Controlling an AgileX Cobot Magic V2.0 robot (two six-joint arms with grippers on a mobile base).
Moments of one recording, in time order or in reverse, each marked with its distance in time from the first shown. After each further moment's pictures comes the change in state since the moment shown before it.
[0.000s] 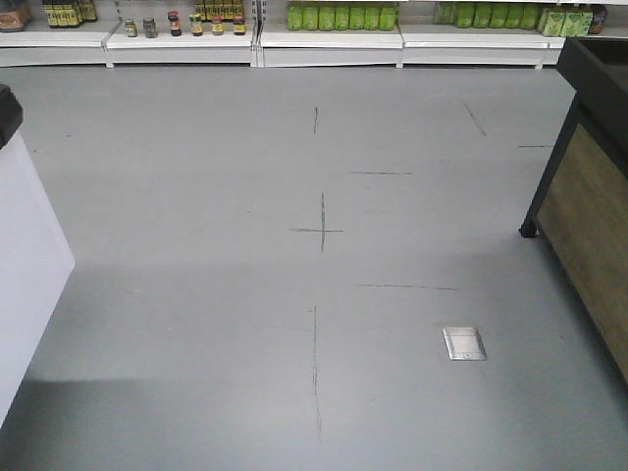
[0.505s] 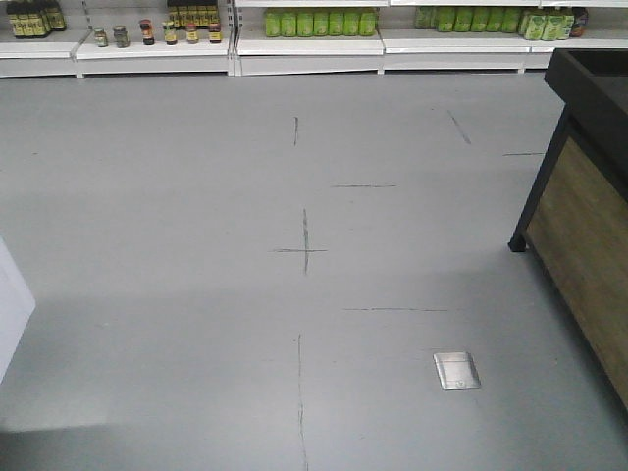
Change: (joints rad) left arm 0.000 0.000 0.000 0.000 0.000 0.000; right arm 0.000 0.000 0.000 0.000 0.000 0.000
